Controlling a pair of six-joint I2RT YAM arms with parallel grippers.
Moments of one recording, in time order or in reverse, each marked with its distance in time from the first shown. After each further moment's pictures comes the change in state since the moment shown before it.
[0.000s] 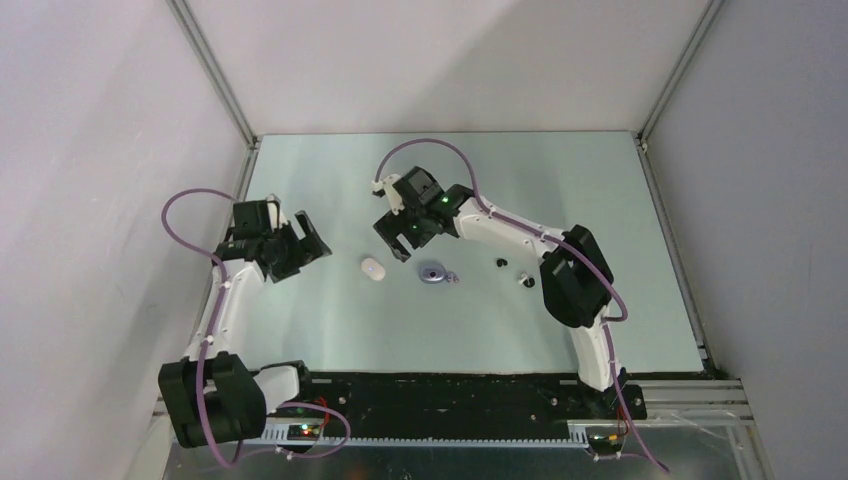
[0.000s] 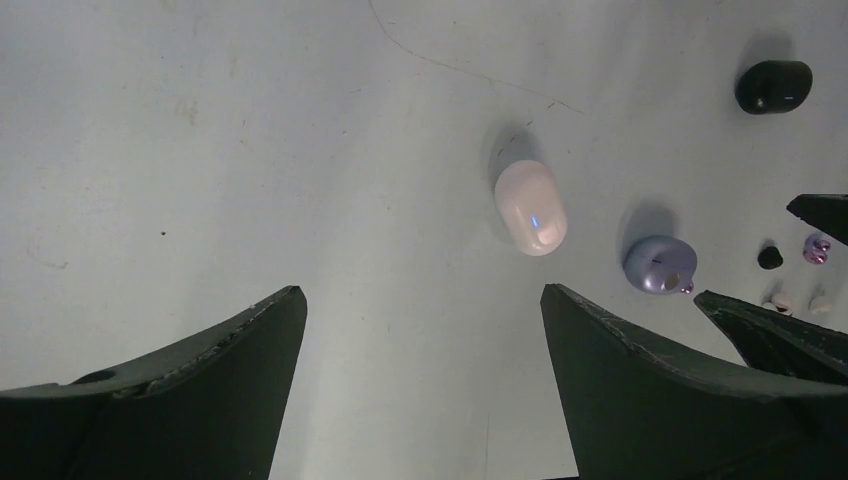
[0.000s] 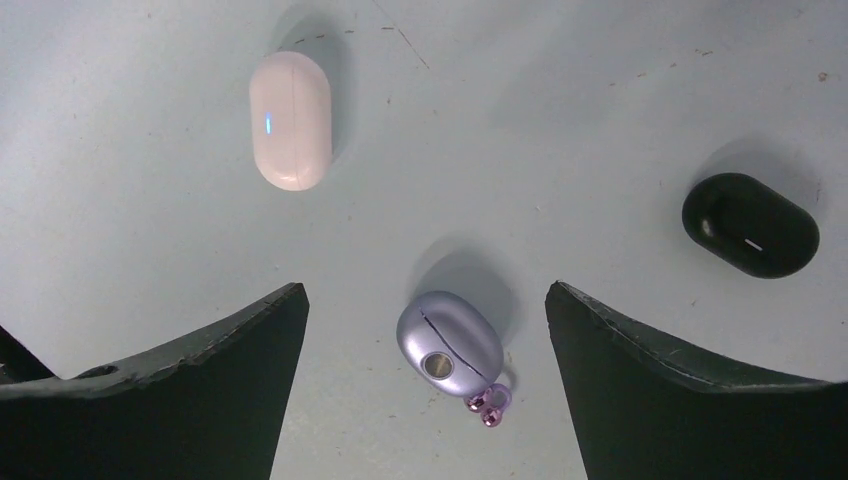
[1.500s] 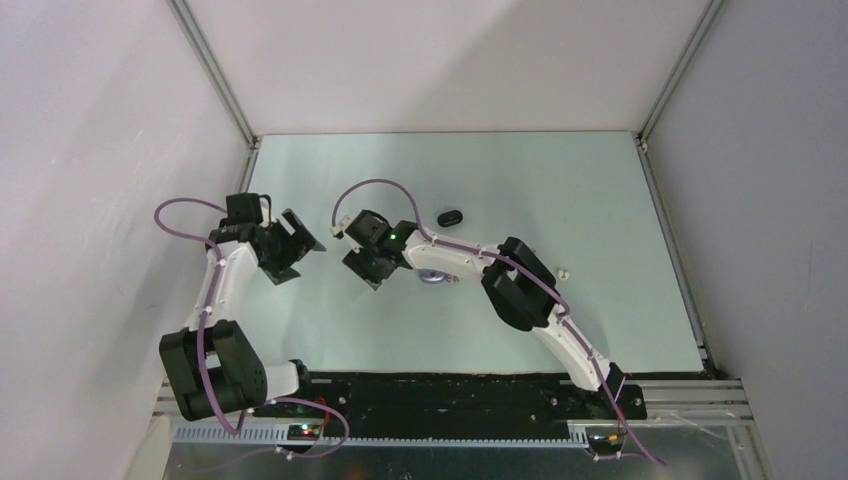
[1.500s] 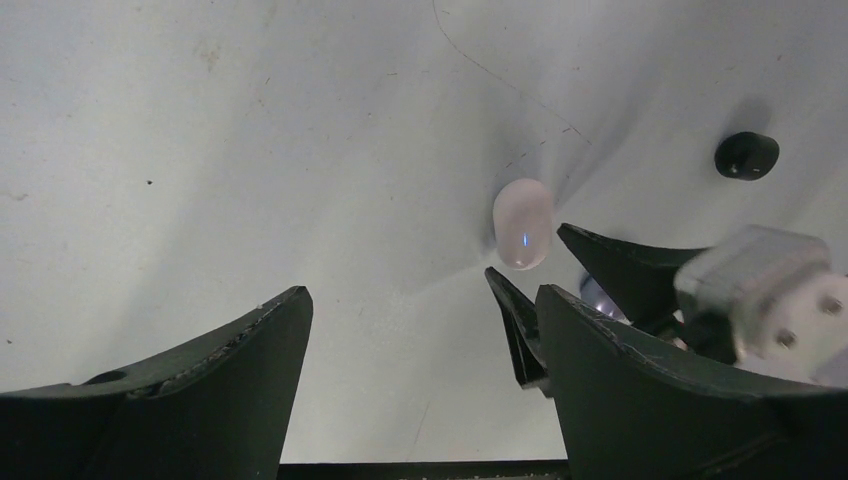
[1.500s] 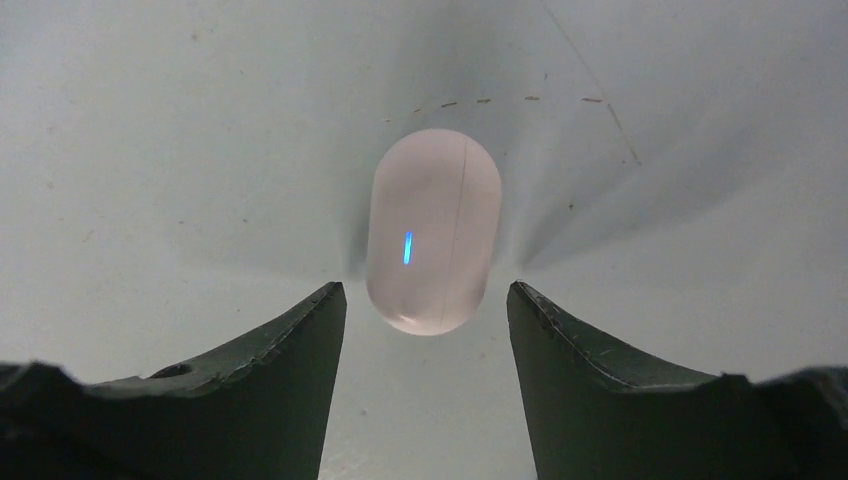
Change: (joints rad) left arm 0.073 0.133 0.080 -0.086 0.028 -0.165; right arm 0.175 0.291 0.191 0.037 0.137 0.031
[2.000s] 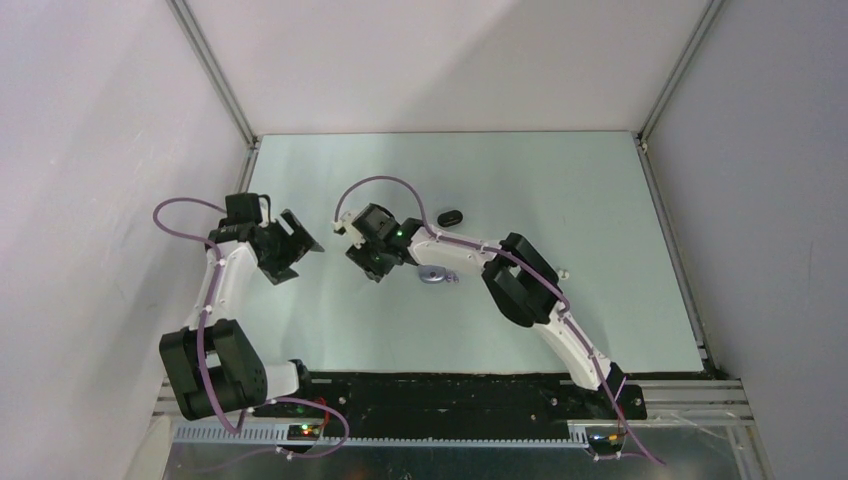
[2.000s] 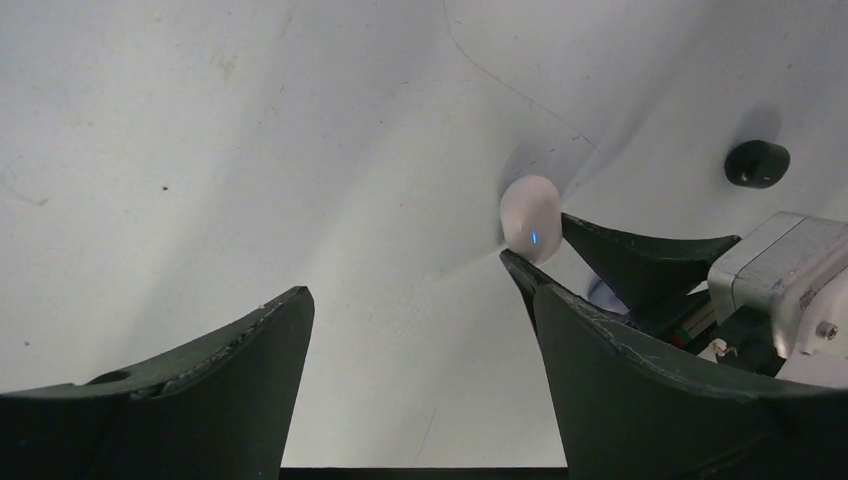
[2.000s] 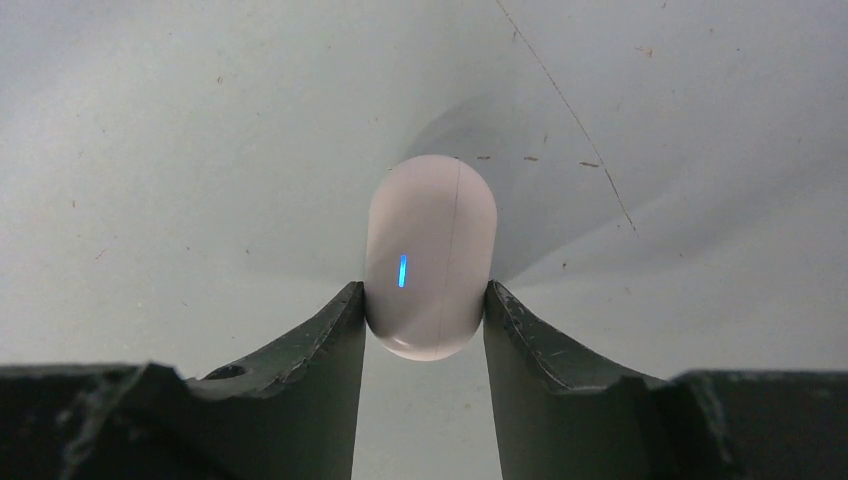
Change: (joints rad) left arm 0.005 0.001 0.000 -0.001 -0.024 0.005; right arm -0.040 0.019 -0.030 0.101 -0.108 -0.045
